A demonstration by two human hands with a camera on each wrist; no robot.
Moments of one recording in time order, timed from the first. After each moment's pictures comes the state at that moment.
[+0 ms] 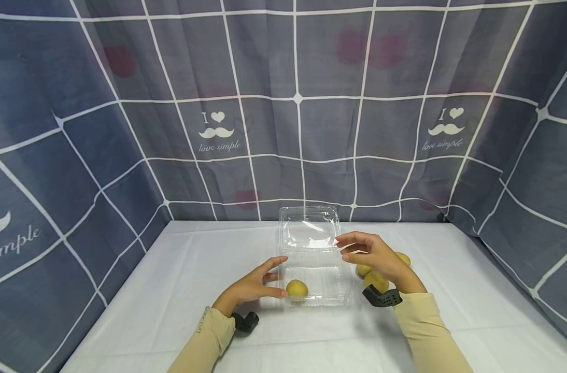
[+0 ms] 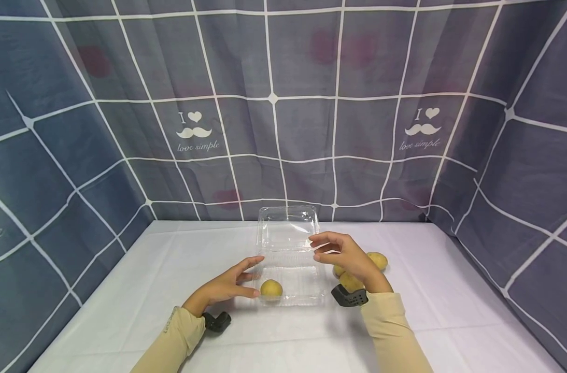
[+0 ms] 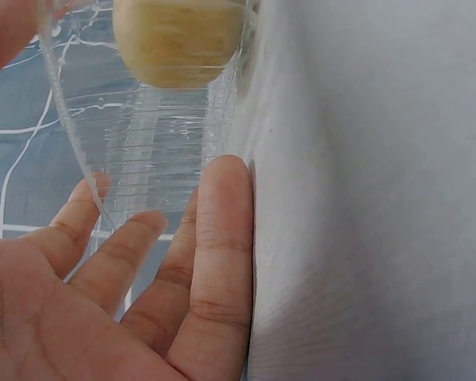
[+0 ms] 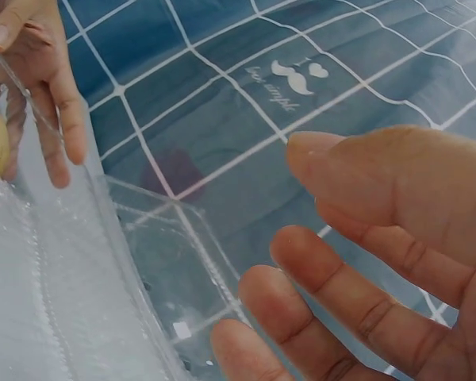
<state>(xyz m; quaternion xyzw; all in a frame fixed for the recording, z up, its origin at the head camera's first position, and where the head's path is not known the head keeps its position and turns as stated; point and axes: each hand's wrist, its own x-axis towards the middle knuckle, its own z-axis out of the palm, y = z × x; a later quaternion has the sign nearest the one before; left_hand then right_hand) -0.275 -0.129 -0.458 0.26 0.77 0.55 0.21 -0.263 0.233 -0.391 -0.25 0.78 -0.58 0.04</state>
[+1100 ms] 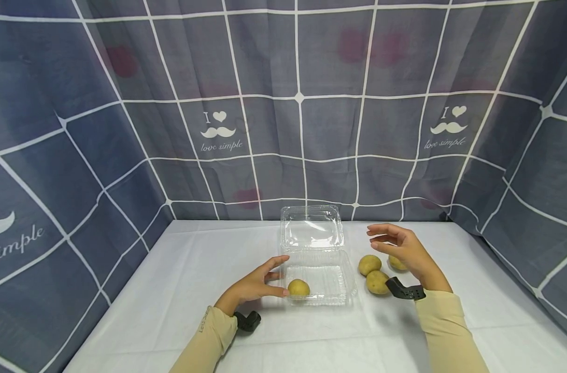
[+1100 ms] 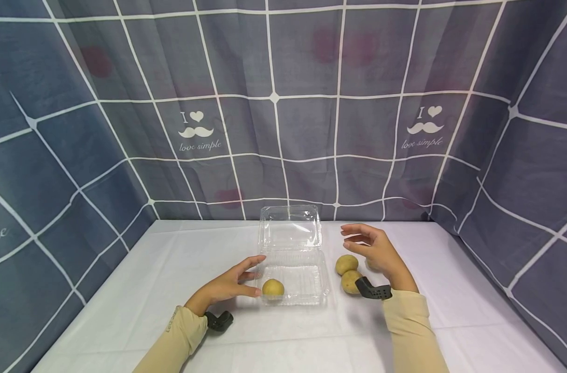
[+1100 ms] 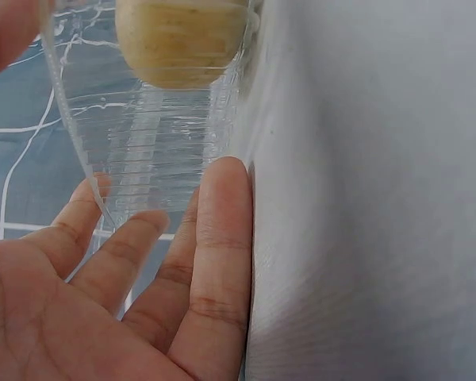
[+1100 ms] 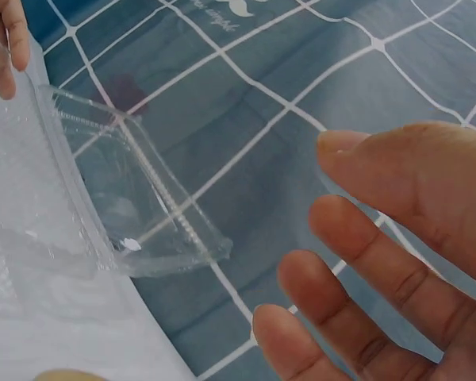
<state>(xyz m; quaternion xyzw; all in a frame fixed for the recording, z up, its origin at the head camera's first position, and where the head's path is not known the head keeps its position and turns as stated) -0.276 -0.128 -0.460 0.27 0.76 0.55 0.21 -0.262 0.285 -0.393 -0.20 0.78 -0.59 -0.06</state>
